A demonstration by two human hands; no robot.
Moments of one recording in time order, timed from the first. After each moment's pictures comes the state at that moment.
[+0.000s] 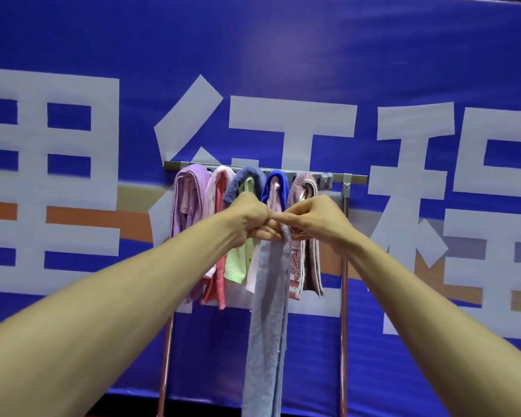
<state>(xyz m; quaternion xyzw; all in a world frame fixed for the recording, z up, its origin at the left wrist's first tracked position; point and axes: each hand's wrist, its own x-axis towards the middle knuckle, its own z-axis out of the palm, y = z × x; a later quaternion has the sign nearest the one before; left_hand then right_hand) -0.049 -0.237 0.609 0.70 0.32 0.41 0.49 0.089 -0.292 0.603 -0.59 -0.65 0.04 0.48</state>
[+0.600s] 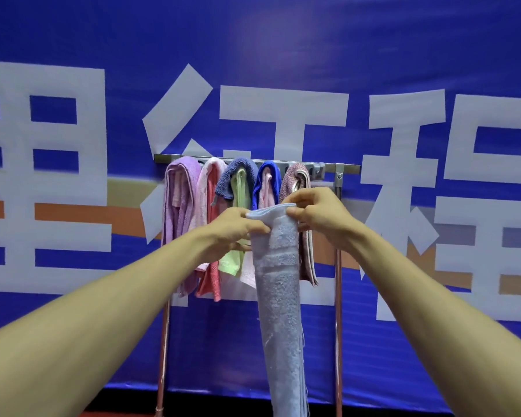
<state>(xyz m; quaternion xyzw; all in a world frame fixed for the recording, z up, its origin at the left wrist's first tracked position) -0.059 -0.214 0.571 0.75 0.27 0.36 0.49 0.105 -0.297 0.594 -0.55 -0.64 0.09 0.53</state>
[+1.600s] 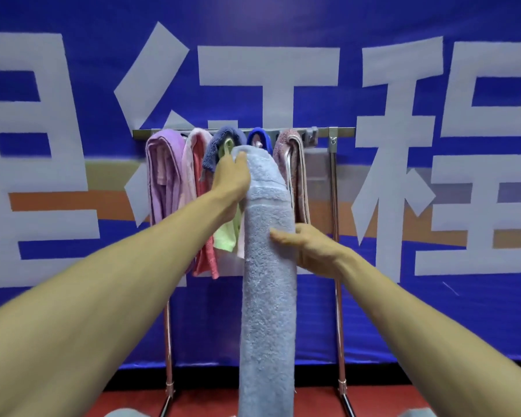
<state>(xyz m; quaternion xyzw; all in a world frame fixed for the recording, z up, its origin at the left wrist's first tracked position) -0.014 -0.190 0.589 0.65 0.32 0.58 0.38 0.129 -0.257 0.487 -0.47 -0.58 0.42 0.52</state>
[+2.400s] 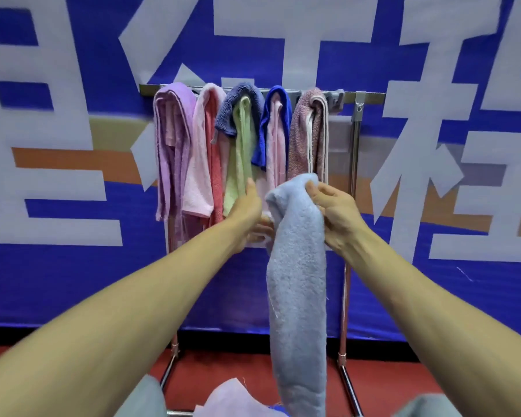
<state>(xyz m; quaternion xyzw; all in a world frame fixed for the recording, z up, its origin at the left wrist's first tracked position) -0.022 -0.187 0.490 0.61 0.39 0.40 0.56 0.115 -0.252 0.485 -0.38 -0.41 0.38 0.74</state>
